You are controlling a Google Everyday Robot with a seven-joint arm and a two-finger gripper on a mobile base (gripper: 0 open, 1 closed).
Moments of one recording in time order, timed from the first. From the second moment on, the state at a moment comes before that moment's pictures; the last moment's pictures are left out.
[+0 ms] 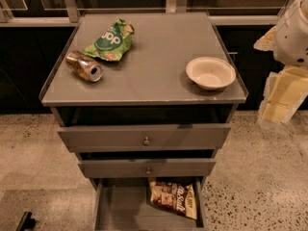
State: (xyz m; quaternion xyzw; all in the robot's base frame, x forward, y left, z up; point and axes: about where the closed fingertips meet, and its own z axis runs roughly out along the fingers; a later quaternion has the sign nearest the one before) arm 0.438 -0.217 0.976 -0.60 0.78 -0.03 0.16
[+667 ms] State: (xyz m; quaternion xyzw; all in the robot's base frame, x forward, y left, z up) arm 0.436 -0.219 0.969 -0.60 0.78 -0.03 0.18
